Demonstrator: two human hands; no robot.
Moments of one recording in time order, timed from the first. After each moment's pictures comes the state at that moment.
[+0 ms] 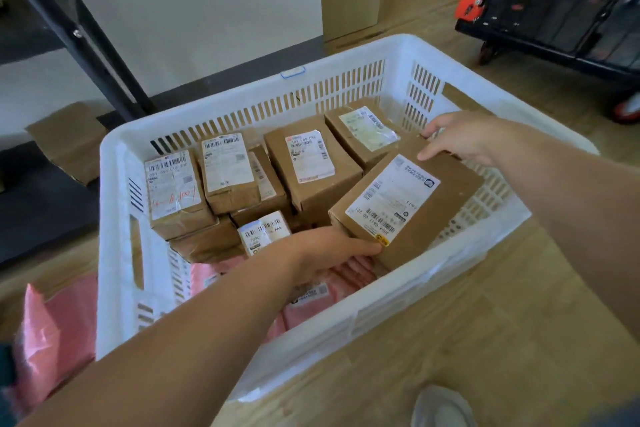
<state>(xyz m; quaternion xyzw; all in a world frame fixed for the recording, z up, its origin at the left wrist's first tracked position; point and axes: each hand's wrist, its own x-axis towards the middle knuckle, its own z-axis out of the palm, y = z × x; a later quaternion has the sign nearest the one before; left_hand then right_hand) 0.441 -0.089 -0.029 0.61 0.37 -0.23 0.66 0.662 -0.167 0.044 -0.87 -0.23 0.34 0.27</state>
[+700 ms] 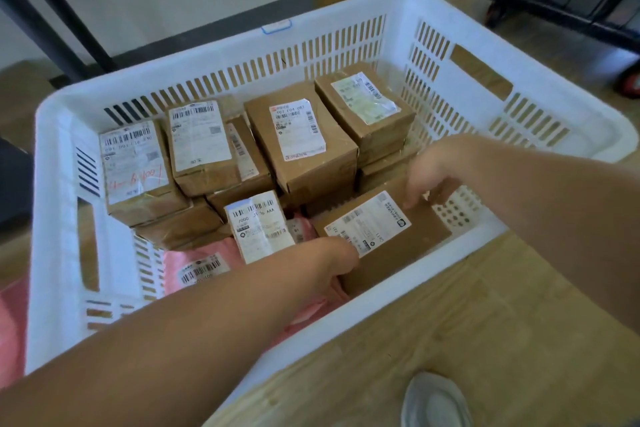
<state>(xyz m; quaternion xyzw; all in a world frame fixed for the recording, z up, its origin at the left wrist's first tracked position) 0.462 -0.100 -0.102 0.53 0.52 -0.32 0.58 0.663 -0.138 -0.050 -0.83 -0.29 0.46 -0.13</state>
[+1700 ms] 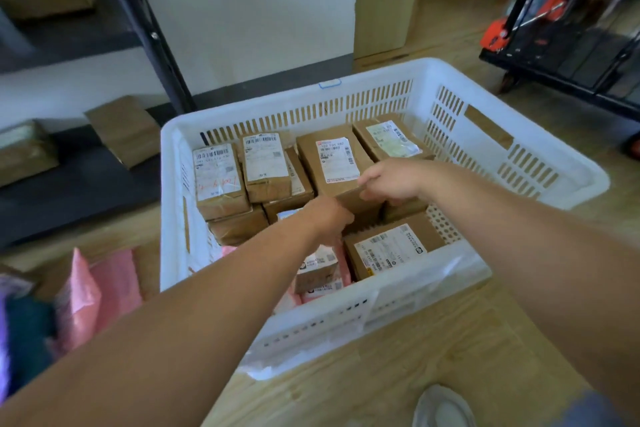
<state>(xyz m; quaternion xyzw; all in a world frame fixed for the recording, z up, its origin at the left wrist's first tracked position) 0.423 -0.073 0.007 0.70 0.47 -0.08 0.53 0.559 -0.125 0.037 -0.81 -0.45 0.37 0.08</state>
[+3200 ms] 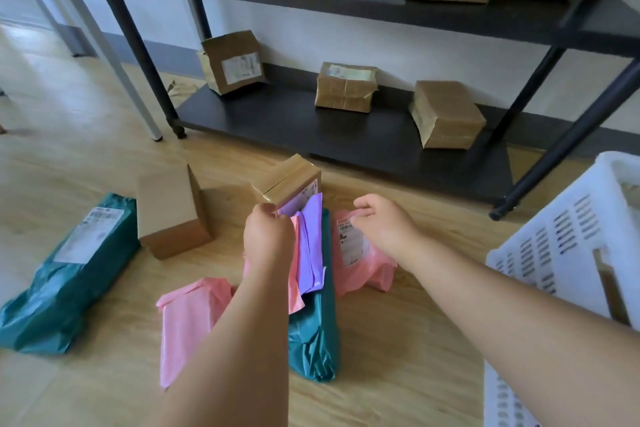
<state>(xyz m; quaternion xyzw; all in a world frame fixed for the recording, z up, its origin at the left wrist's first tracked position) -0.108 0.098 -0.089 0.32 0.83 0.36 0.28 0.059 0.111 -0.045 -0.69 -0.60 0.38 0.16</state>
